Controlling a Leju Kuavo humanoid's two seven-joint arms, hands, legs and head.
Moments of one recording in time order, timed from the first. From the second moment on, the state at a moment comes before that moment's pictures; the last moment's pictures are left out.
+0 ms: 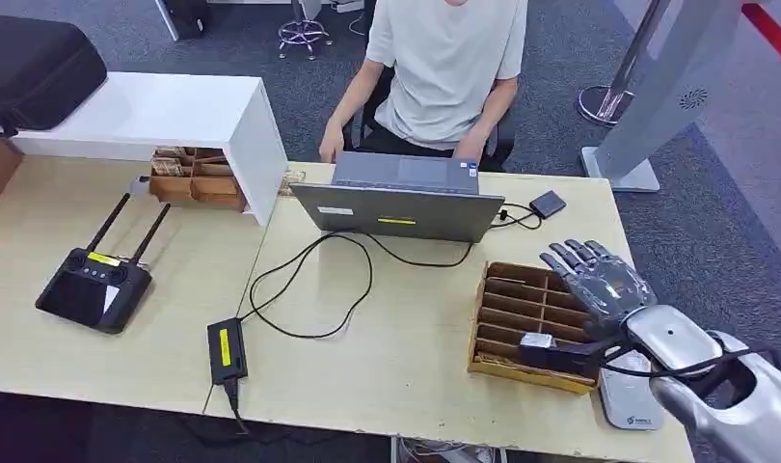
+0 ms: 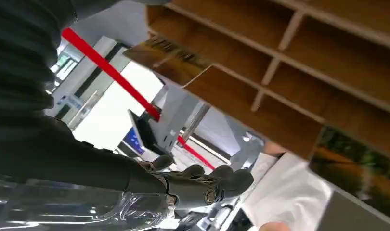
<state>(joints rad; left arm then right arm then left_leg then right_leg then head) -0.03 -0.26 0.80 -0.22 0.41 0.05 -0.22 -0.60 -0.74 0.80 -1.50 1.00 0.19 0.18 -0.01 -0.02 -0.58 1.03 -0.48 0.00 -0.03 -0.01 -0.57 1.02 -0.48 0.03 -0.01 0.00</state>
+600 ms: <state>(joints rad) -0.03 -0.26 0.83 -0.22 0.41 0.05 -0.22 -0.61 -0.66 0.82 -1.42 1.01 0.16 0.17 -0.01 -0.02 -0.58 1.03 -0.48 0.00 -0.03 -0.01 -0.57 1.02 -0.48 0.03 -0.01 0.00</state>
